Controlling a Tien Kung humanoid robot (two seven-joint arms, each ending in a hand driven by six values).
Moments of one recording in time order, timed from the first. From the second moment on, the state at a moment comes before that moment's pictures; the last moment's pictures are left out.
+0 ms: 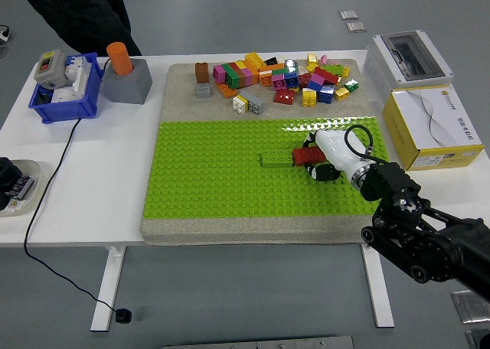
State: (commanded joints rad) left arm -0.05 0.14 -1.38 -0.18 1.27 0.06 -0.07; right arm 0.58 -0.15 0.71 0.98 -2.08 -0.17 -0.20
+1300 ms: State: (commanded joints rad) left arm -0.05 0.14 -1.38 -0.18 1.27 0.05 -0.07; right arm 0.58 -0.14 0.71 0.99 -2.06 -0.16 -0.19
